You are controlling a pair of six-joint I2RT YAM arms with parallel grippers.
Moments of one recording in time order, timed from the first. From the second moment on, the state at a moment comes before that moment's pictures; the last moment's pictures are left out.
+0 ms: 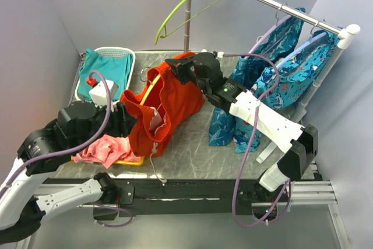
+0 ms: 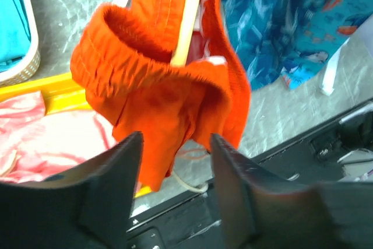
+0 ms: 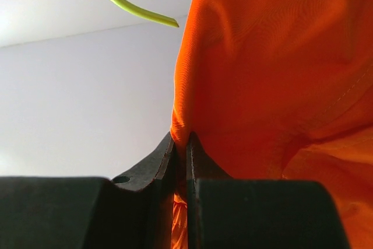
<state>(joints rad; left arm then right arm) -0.85 0.80 1.41 -1.05 -0.29 -0.41 0.79 1.55 1.53 -0.20 0.26 1.65</state>
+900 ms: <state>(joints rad) -0.86 0.73 1.10 -0.78 -0.34 -0.35 0.80 1.52 1.49 -0.19 0.22 1.65</state>
